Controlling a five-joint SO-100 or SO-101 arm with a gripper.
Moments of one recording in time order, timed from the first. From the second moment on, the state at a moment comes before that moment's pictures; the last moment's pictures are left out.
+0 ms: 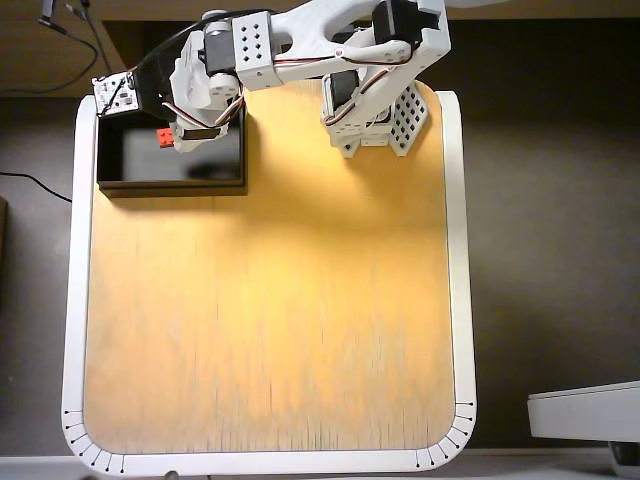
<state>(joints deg) 84.8 113.9 120.8 55.8 184.6</state>
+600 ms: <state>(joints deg) 84.1 114.7 120.8 54.6 182.8</state>
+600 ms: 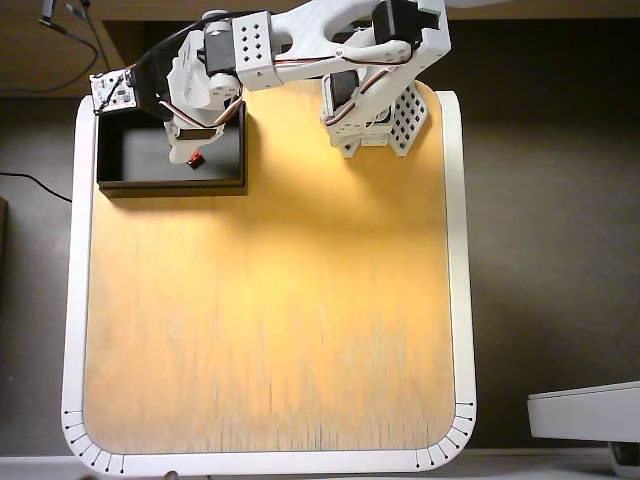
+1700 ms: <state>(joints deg) 41.3 155.5 120.8 54.6 166.9</state>
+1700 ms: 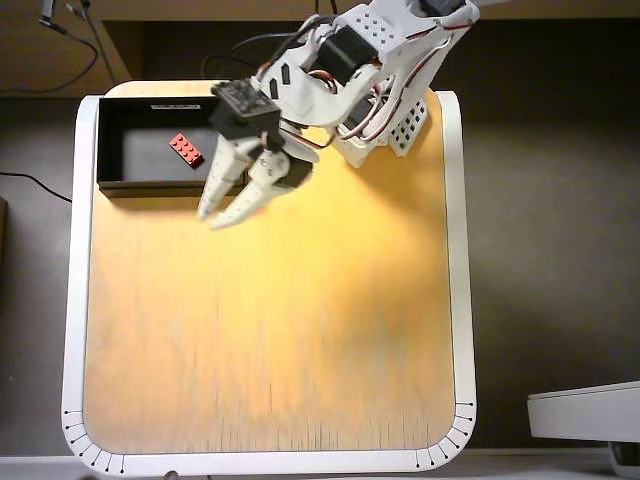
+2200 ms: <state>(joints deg) 14.0 175.0 142.8 54.6 181.9</state>
